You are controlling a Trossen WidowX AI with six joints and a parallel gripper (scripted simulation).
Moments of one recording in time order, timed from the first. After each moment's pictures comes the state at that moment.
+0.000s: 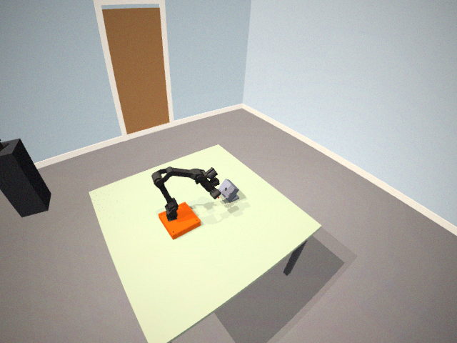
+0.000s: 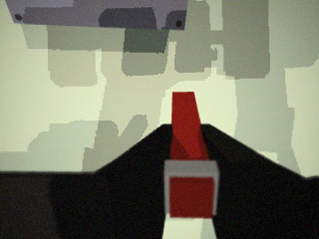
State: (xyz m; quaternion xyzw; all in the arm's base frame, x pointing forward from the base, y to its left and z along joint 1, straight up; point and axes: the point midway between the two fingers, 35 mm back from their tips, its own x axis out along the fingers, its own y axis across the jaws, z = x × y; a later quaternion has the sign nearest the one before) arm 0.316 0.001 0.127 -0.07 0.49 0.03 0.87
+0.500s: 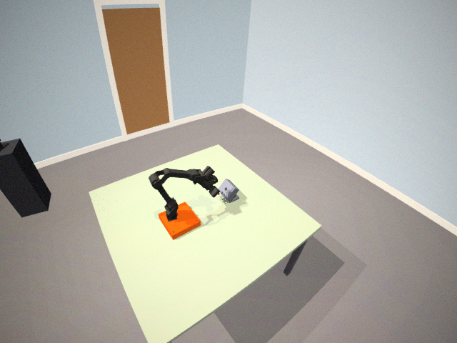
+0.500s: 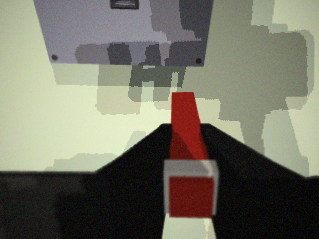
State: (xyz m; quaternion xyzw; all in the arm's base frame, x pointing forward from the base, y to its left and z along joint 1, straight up) arm 0.320 0.019 0.135 -0.06 0.44 0.03 0.90
